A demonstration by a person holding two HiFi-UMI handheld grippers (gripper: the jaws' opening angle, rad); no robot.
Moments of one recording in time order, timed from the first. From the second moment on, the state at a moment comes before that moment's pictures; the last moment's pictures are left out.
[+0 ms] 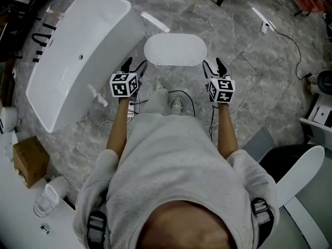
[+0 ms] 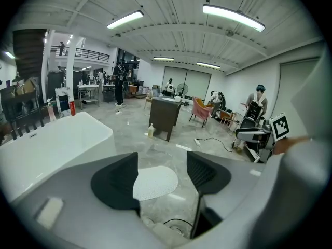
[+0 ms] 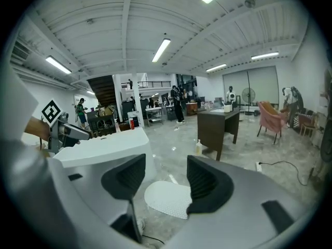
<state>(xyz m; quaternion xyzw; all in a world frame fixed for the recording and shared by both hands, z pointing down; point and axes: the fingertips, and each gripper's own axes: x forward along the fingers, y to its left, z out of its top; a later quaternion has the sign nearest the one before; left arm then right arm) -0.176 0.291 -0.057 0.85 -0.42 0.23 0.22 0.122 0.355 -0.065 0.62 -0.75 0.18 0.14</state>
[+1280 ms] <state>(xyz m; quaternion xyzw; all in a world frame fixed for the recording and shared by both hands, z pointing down) -0.184 0.047 0.019 0.84 -0.38 0.25 0.29 0.106 0.135 -0.027 0.62 -0.72 0.22 0.21</state>
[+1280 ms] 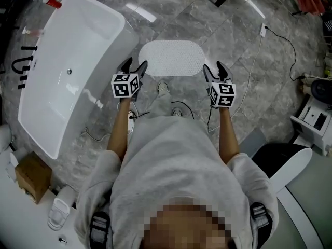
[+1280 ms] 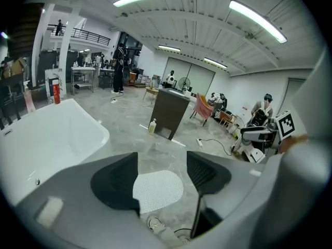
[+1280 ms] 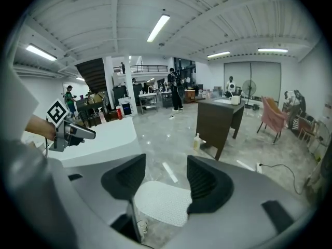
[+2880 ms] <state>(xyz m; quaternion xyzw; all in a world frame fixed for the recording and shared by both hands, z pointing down) -0.181 0.037 0.244 0.79 -0.42 0.31 0.34 0.150 0.133 0.220 0.56 -0.71 0.33 0.27</state>
